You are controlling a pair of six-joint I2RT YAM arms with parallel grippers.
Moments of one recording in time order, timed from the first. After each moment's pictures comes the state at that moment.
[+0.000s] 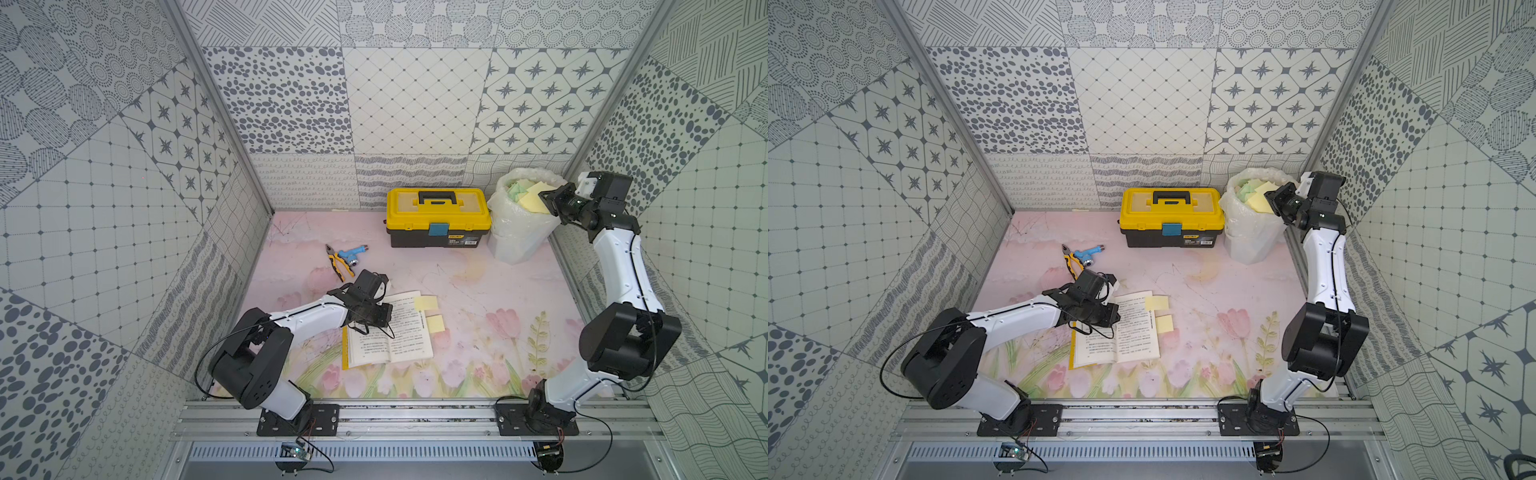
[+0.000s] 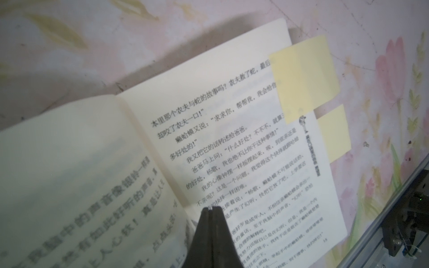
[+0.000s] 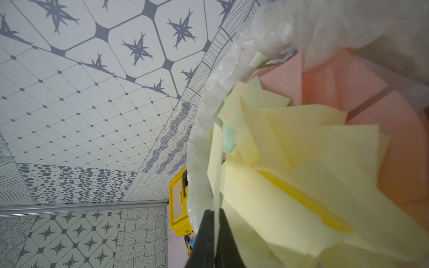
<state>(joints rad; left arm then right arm) -0.54 1.54 0.82 -0.33 0.27 -0.35 -0.28 1.68 1.70 -0.48 -0.56 0.79</state>
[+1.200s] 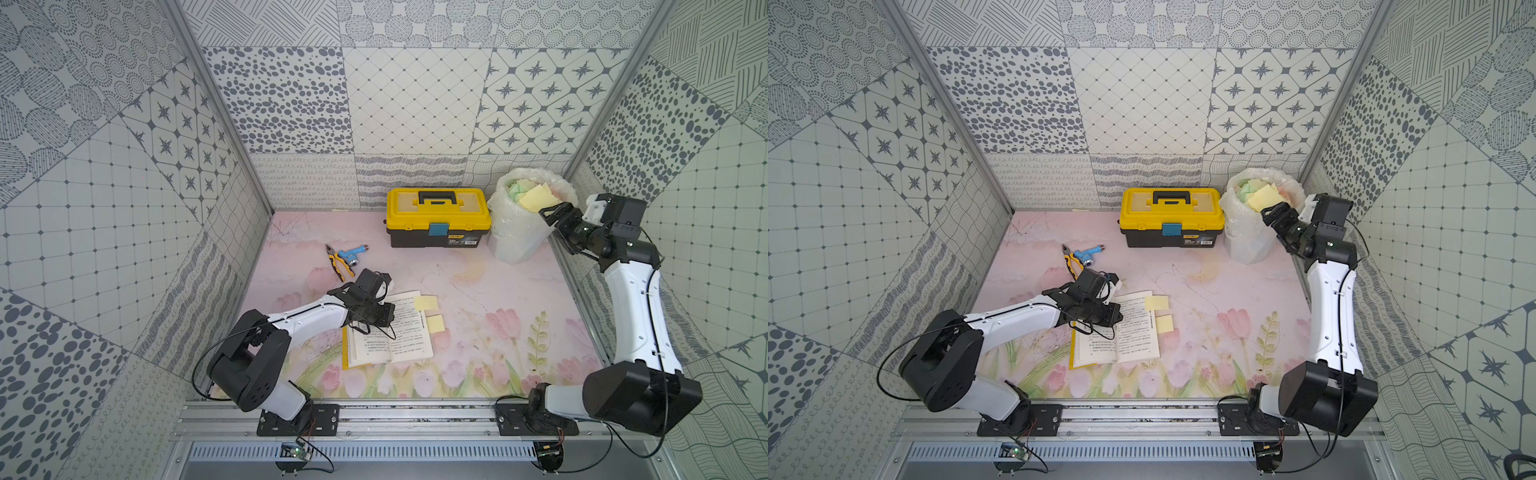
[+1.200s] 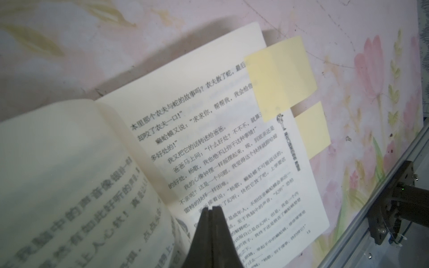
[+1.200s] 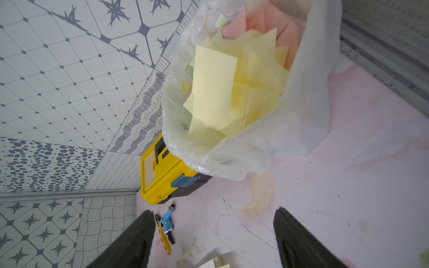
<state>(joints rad) -0.56 1.53 0.83 -0.33 0.30 -0.34 -0.26 1.33 1.41 -0.67 -0.46 0.64</state>
